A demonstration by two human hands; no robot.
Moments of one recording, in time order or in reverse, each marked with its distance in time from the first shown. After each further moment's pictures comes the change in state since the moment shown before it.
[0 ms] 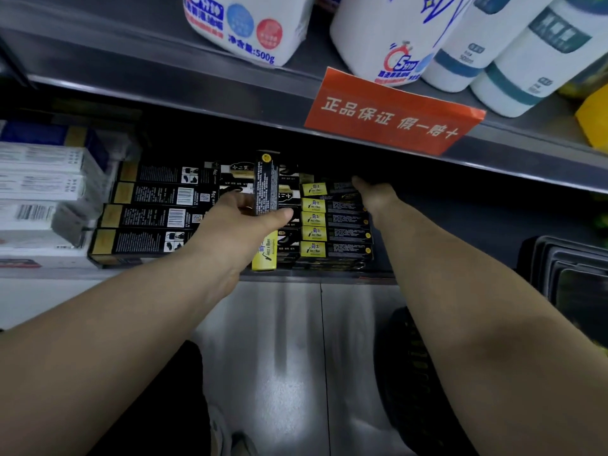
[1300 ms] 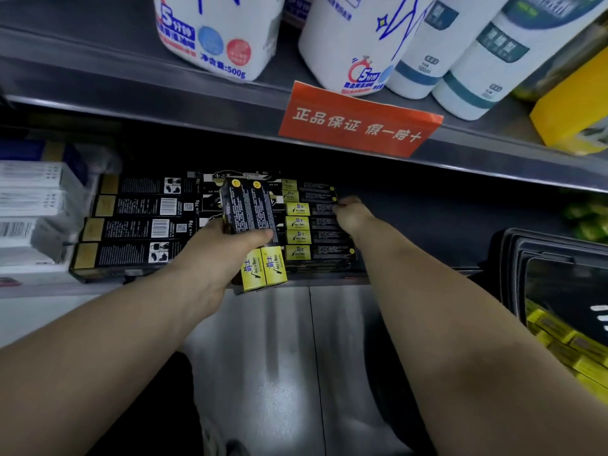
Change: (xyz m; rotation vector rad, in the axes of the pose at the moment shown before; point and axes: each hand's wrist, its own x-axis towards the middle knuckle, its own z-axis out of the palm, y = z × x) left_hand -0.005 -0.011 -0.001 -0.102 -0.113 -0.193; right_hand -0.022 0.014 0.007 -0.185 -0.074 -0.009
